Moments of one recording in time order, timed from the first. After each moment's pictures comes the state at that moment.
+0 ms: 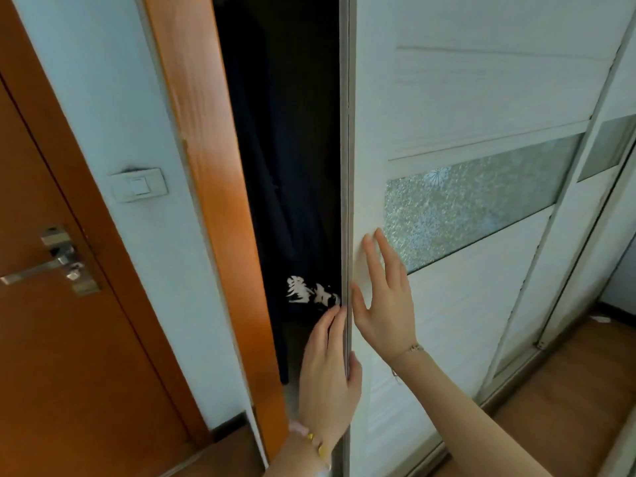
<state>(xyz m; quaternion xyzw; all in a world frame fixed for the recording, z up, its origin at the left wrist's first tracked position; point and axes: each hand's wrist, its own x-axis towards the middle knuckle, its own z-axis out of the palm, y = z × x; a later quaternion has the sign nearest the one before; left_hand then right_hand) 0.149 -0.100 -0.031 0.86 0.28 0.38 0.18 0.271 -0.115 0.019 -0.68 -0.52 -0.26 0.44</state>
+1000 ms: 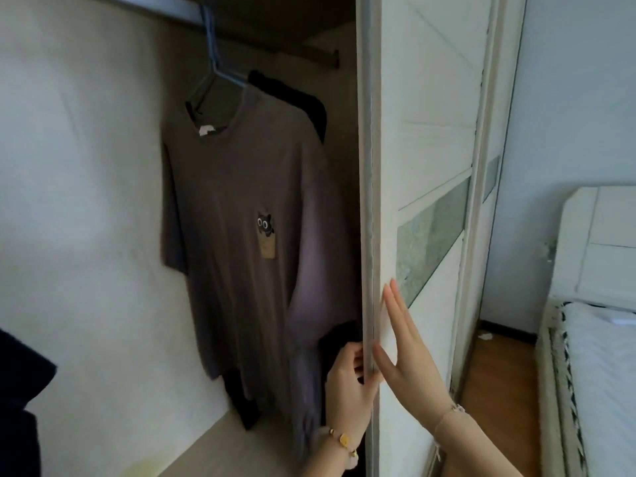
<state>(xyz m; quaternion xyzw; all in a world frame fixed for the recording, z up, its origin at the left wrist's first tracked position) 0.534 -0.048 -0.029 0.80 0.11 0.30 0.51 0.570 -0.153 0.031 -0.78 -0.41 -0.15 0.44</state>
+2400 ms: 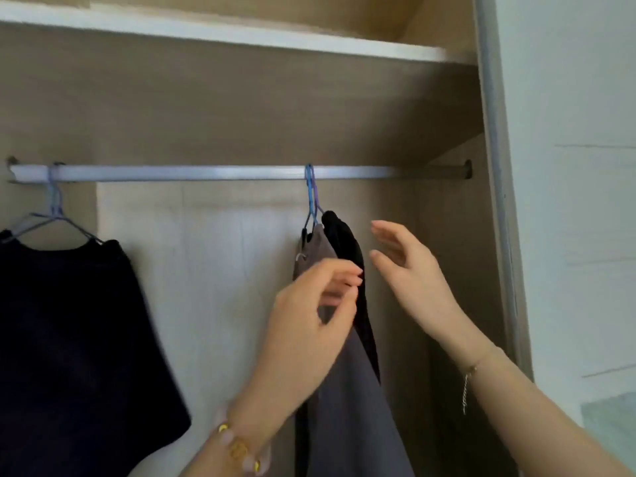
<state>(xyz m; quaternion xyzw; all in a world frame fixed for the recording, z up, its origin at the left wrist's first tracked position) 0.557 -0.063 0.269 0.80 0.13 0.59 0.09 0.717 -0.064 0.296 -0.47 -0.63 -0.06 0.61</state>
